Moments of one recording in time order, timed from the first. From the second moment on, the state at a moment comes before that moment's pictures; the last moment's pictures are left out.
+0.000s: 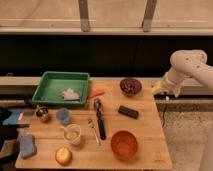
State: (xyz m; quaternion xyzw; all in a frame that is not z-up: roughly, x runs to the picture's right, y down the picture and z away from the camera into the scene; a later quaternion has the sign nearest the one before) arm 0.337 0.029 0.770 -0.20 0.19 0.73 0.63
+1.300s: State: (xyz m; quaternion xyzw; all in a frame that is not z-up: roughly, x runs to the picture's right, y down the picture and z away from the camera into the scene) arm 0.166 0.029 0.758 -0.23 0.15 0.59 0.76
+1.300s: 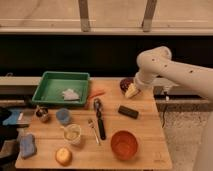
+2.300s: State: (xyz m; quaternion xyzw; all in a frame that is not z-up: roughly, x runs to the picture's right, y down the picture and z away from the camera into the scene) arm 0.047 0.054 0.738 -0.26 0.10 0.50 0.82
